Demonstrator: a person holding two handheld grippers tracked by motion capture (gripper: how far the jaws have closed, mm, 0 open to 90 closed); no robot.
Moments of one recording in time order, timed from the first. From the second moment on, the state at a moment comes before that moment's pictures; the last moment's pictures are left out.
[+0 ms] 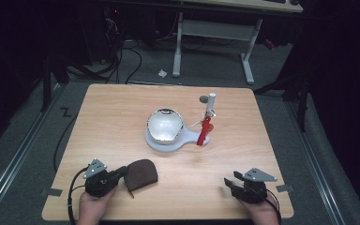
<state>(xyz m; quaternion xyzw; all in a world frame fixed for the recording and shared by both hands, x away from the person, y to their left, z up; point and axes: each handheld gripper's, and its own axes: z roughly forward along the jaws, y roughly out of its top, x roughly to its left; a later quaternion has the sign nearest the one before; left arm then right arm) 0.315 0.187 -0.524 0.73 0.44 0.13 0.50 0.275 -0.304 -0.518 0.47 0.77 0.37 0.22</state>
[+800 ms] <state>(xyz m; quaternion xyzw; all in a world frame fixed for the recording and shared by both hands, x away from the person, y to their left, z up) 0.309 0.175 -0.500 0.71 0.41 0.18 0.54 0.273 -0.314 -0.519 0.47 0.76 0.37 0.24</state>
